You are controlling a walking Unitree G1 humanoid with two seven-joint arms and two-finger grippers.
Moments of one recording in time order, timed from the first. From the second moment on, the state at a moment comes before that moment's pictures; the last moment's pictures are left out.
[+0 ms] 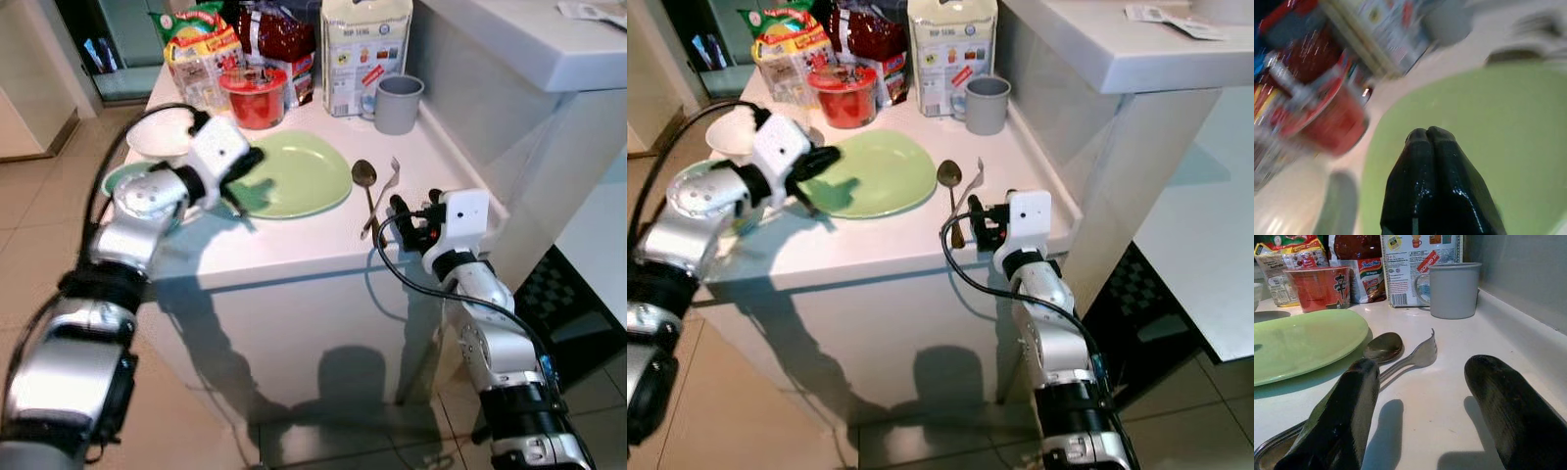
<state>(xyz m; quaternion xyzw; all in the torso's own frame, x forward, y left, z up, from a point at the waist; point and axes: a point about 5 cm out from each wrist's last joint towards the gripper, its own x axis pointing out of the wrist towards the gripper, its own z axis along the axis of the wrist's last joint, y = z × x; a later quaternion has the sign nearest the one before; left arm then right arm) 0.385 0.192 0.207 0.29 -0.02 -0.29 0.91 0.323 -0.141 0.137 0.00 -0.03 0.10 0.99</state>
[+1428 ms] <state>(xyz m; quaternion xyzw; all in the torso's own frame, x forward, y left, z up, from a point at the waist) 0.382 0.186 0.145 0.29 0.06 -0.25 0.92 0.326 -0.156 0.149 0.00 -0.04 0.08 1.00</state>
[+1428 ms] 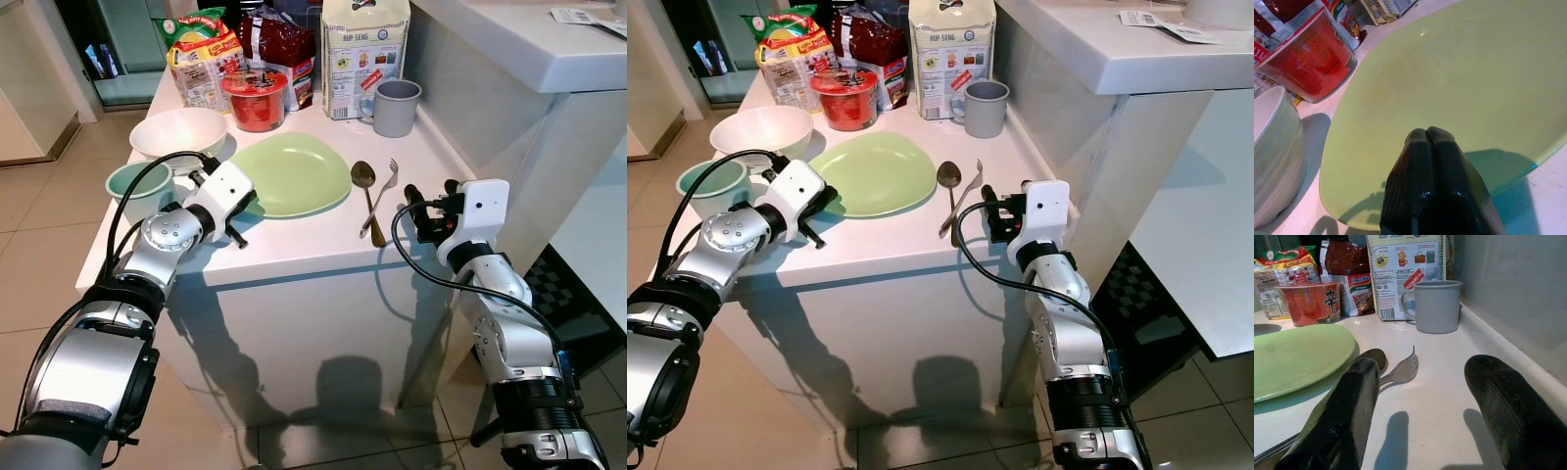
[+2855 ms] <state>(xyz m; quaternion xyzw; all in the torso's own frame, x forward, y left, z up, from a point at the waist) 0.371 0.172 0.122 0.19 0.04 -0.25 0.95 0.347 -0.157 0.166 0.03 -0.05 0.09 0.99</state>
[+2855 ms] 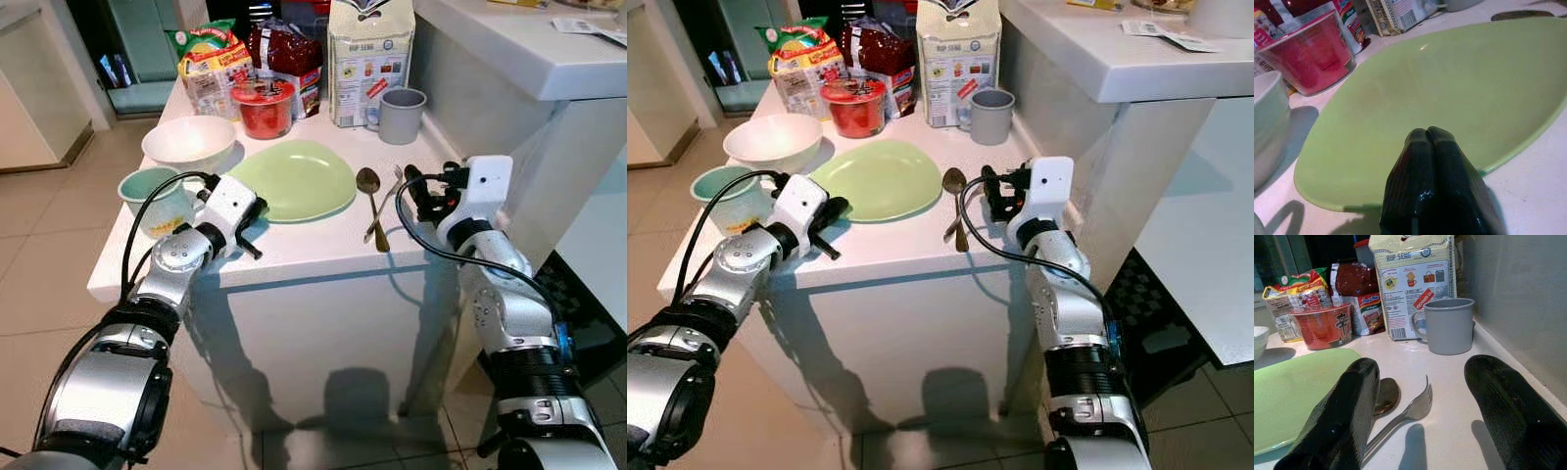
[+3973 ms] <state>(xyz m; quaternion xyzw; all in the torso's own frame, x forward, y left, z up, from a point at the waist) 0.379 0.188 0.127 -0.03 0.07 -0.16 0.98 0.344 -0.145 0.158 0.04 -0.04 0.10 0.99</state>
